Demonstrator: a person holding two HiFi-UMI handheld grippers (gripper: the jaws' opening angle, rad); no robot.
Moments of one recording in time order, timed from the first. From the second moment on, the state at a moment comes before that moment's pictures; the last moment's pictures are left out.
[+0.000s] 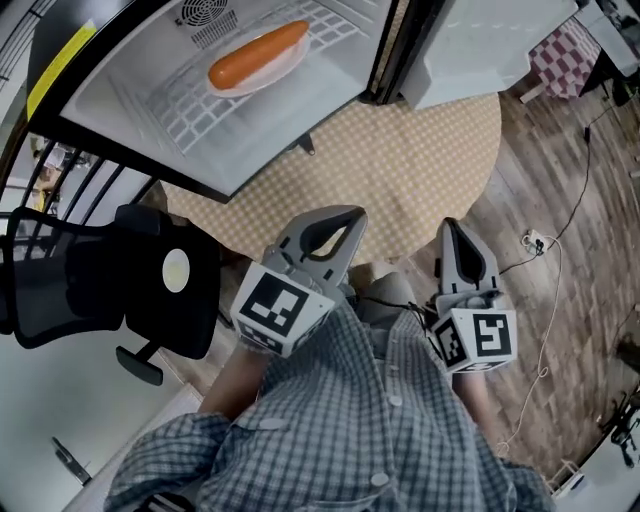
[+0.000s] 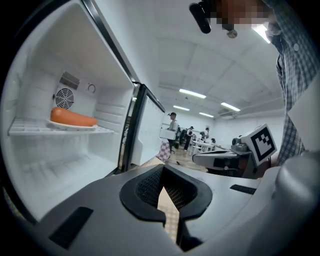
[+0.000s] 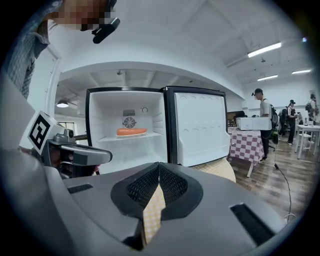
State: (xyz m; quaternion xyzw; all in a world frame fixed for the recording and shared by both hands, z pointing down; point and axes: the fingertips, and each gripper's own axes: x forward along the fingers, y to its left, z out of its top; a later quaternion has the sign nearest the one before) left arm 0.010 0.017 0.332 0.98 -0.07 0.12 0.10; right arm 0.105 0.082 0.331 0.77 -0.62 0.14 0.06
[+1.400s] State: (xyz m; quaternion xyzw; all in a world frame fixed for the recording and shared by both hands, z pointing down) left arm -0.003 -0.082 0.323 0.90 -0.41 0.08 0.15; right arm 0.094 -0.111 0.309 0.49 -0.85 0.16 0.04
